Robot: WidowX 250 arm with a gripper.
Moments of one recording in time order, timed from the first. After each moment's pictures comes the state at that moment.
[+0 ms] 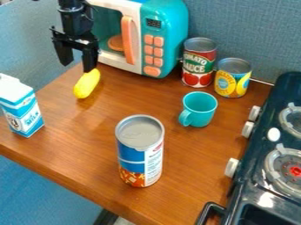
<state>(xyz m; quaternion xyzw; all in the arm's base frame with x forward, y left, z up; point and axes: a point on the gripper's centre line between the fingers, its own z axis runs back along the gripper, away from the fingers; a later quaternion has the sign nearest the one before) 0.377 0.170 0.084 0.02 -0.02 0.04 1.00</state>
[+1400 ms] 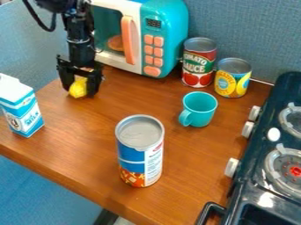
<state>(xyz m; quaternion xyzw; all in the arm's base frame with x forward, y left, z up) 0.381 0.179 0.024 0.03 0.04 0.08 1.00</state>
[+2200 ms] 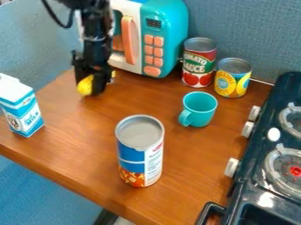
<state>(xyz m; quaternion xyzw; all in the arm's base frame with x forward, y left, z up) 0.390 0.155 0.037 0.05 0.05 -0.03 1.00</state>
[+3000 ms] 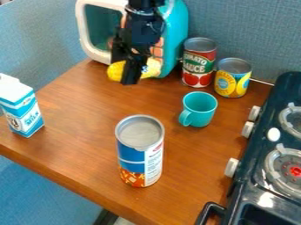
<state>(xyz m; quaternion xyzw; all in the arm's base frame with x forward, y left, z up) 0.359 0.050 0.106 0.05 0.09 -0.24 0.96</state>
